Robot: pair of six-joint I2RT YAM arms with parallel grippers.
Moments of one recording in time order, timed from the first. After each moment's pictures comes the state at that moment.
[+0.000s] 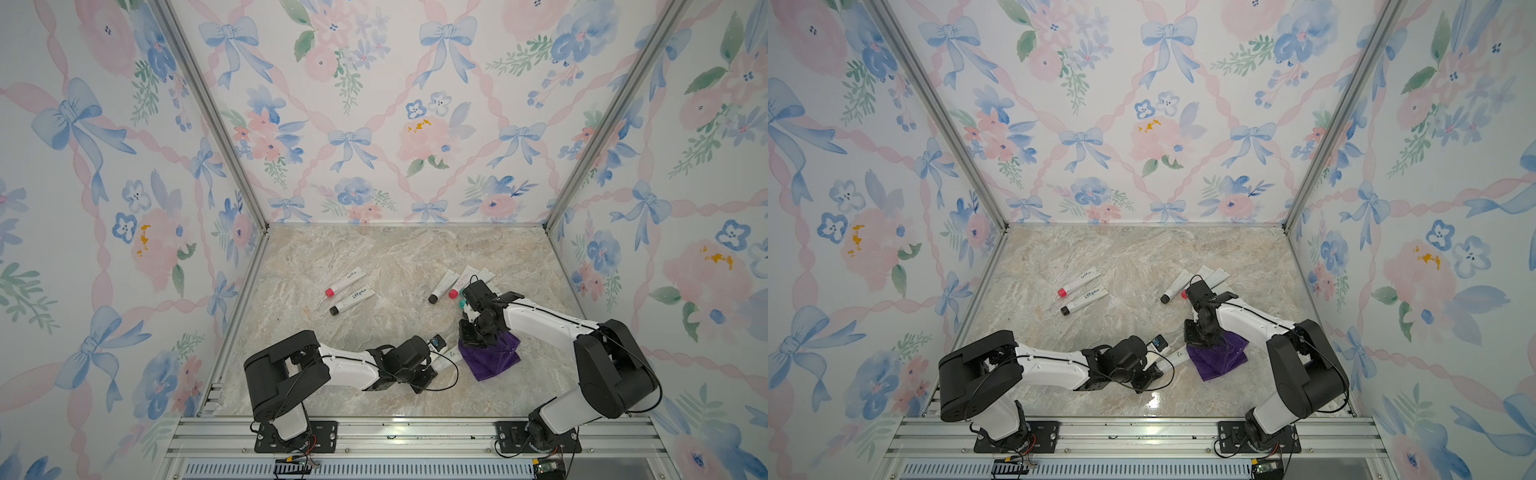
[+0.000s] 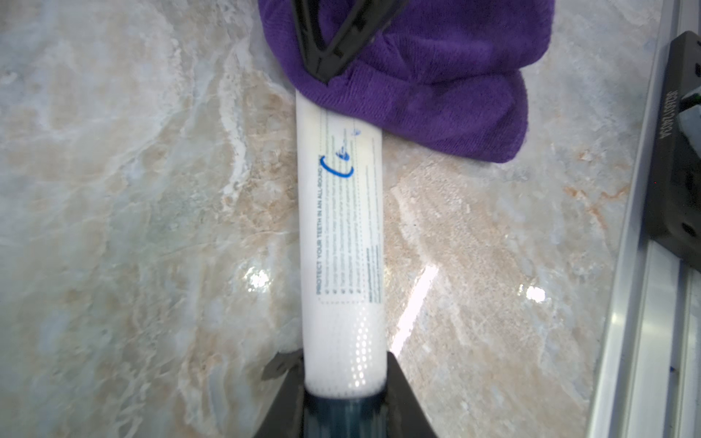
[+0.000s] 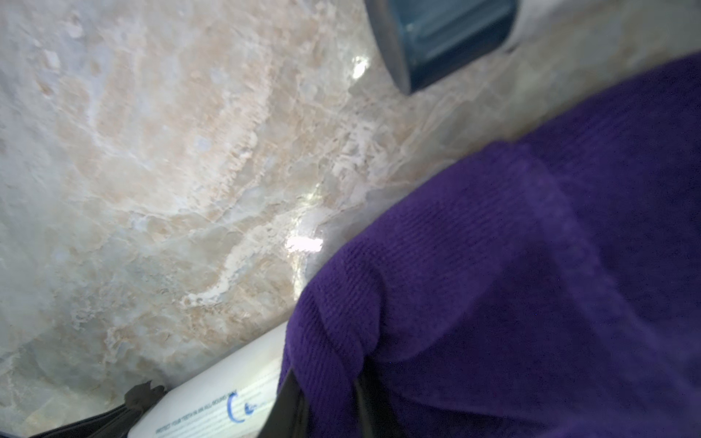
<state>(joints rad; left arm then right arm) -1.11 1.65 0.65 0.19 0.05 -0.18 0.49 1.56 0.89 -0.75 -0.13 0.51</state>
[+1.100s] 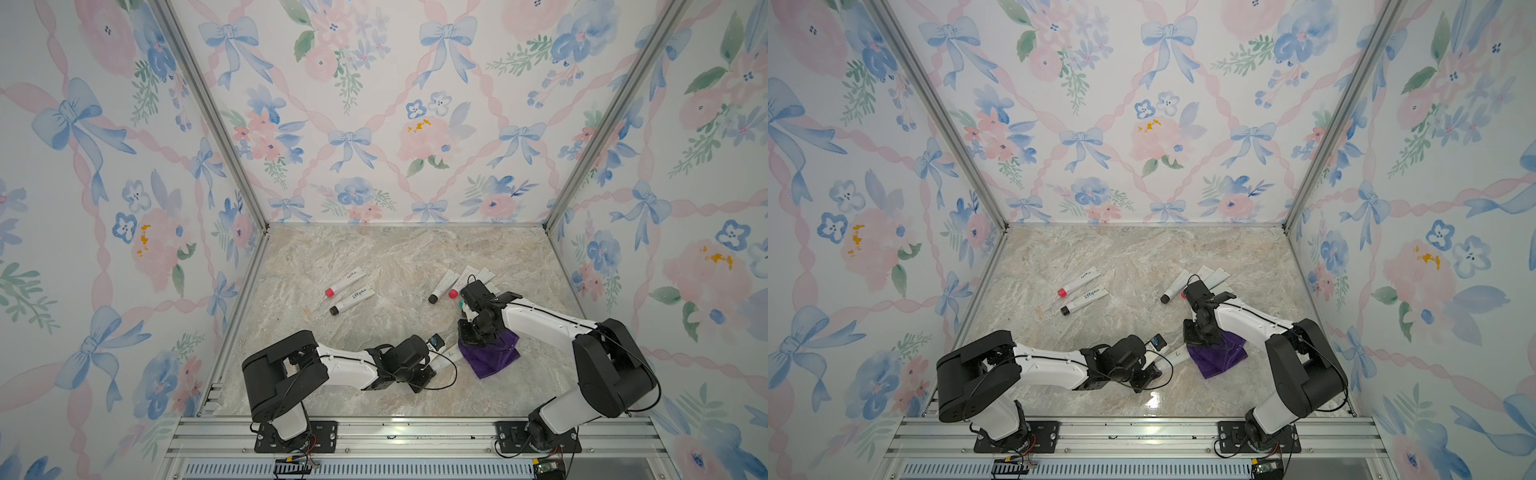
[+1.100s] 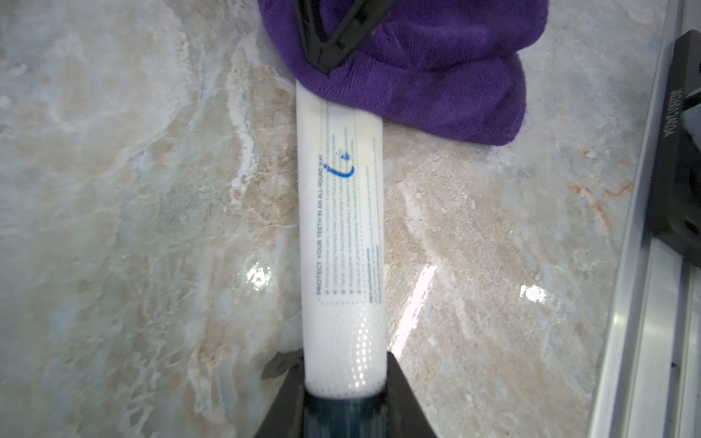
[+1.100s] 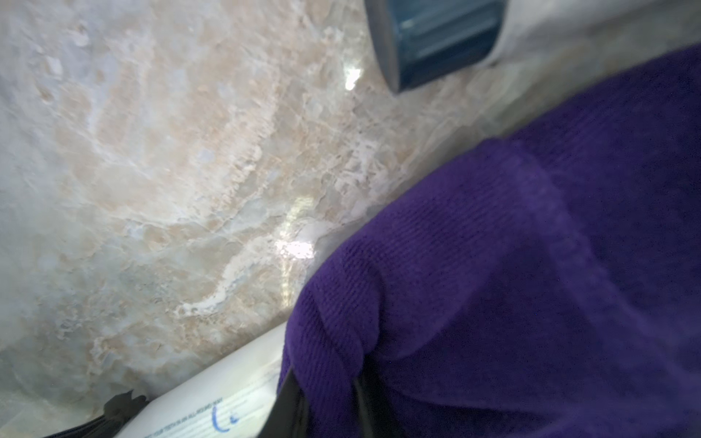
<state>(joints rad) -1.10 1.64 0.64 0.18 0.06 -0.18 0.50 1.57 0.89 -0.74 -0.09 0.48</state>
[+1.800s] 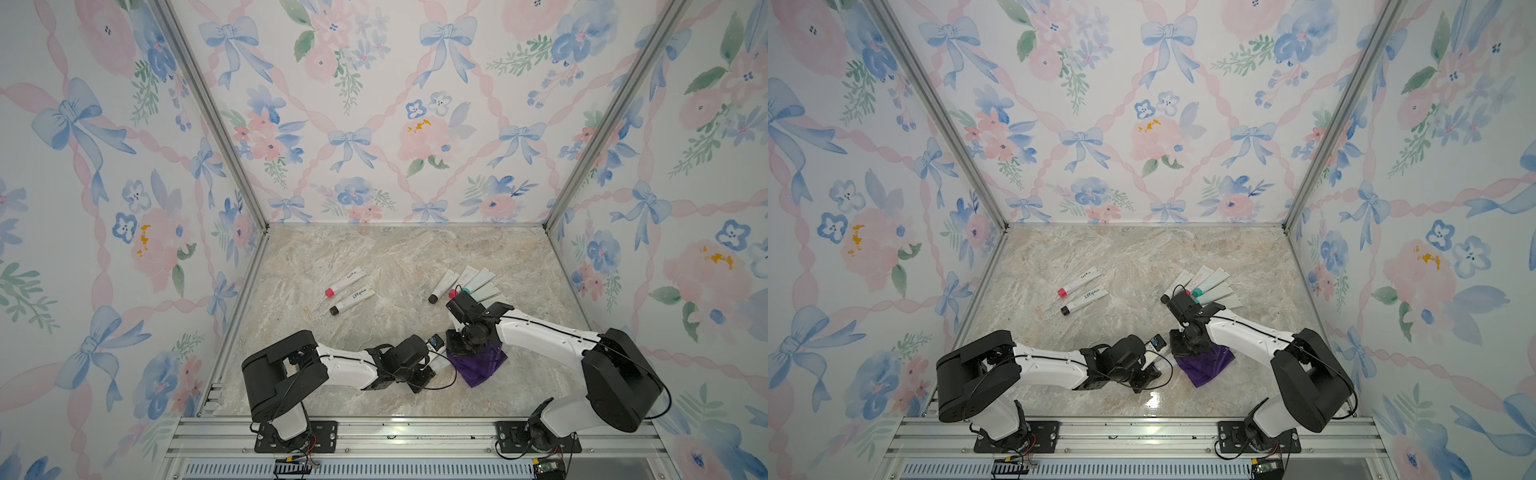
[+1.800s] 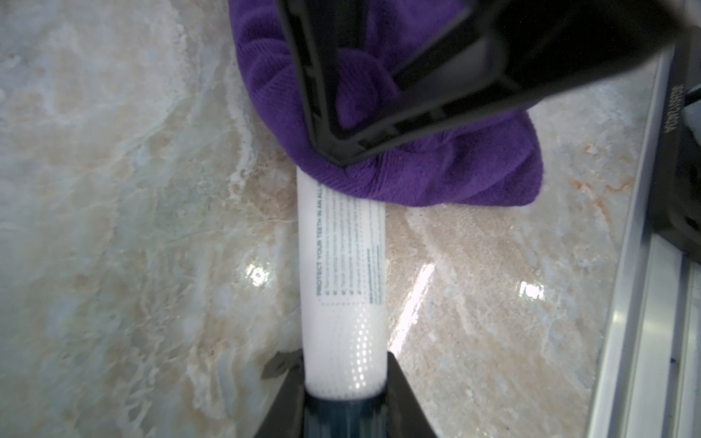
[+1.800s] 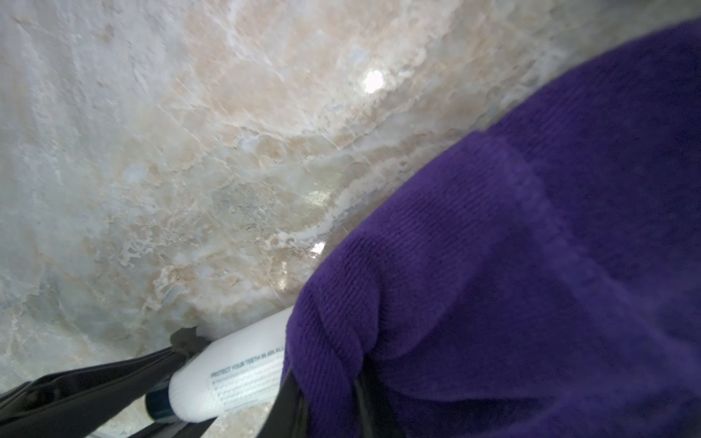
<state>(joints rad) -1.10 1.64 0.64 0.17 0.06 -0.18 0.66 1.52 0.88 -0.74 -0.10 0.55</state>
